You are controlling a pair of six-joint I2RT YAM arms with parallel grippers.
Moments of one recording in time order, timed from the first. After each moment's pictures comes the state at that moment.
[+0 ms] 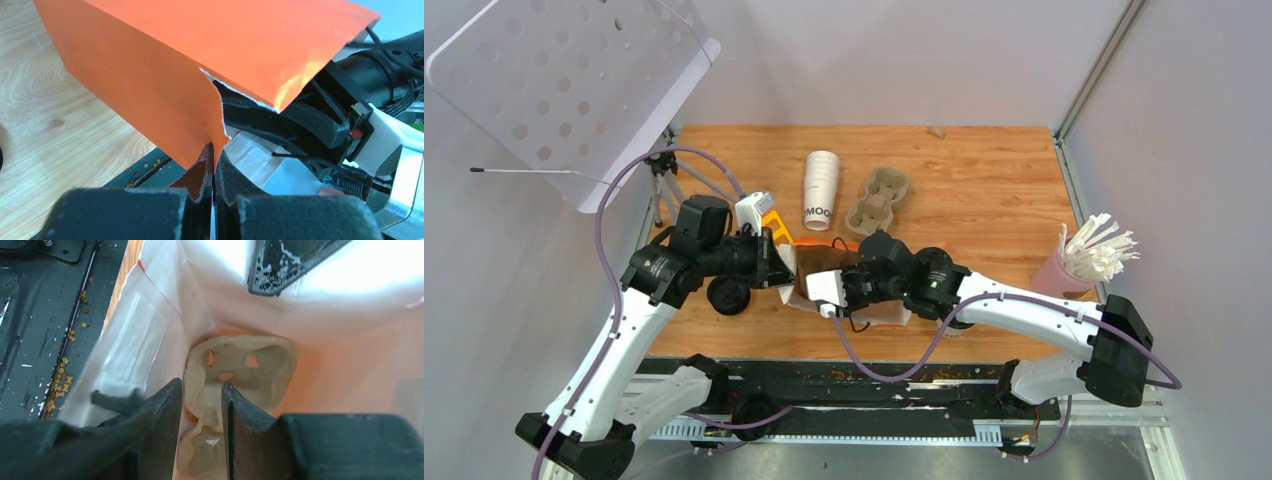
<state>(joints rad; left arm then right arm) -0.43 0.91 1.13 -0.96 0.53 -0.39 1.09 1.34 1.03 -0.21 -0.32 -0.71</state>
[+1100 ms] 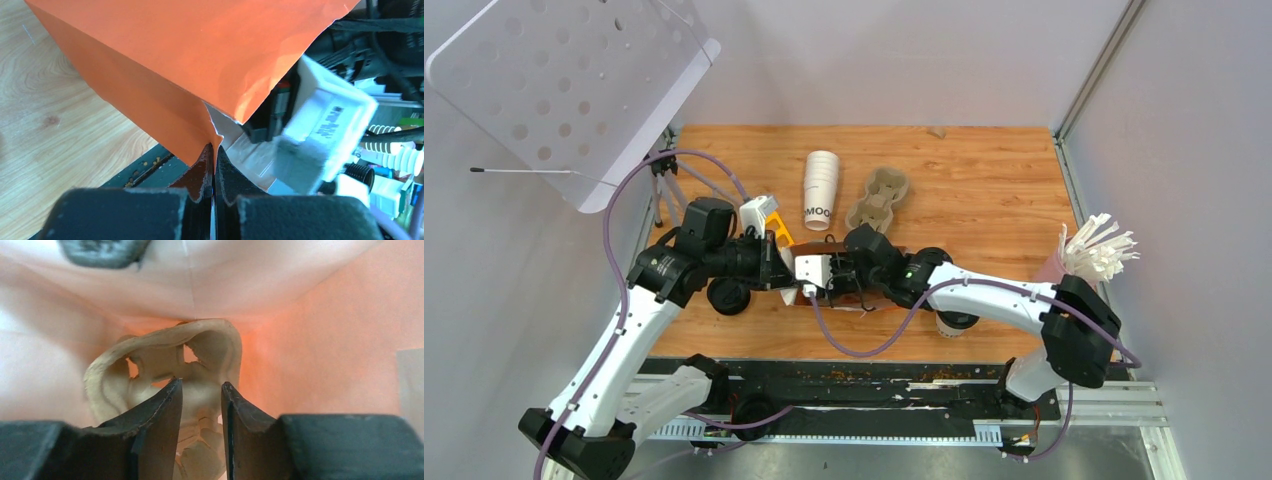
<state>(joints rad) -0.43 0.92 1.09 -0.94 0.55 -0.39 1.04 1.53 1.04 -0.03 -0.20 -0.71</state>
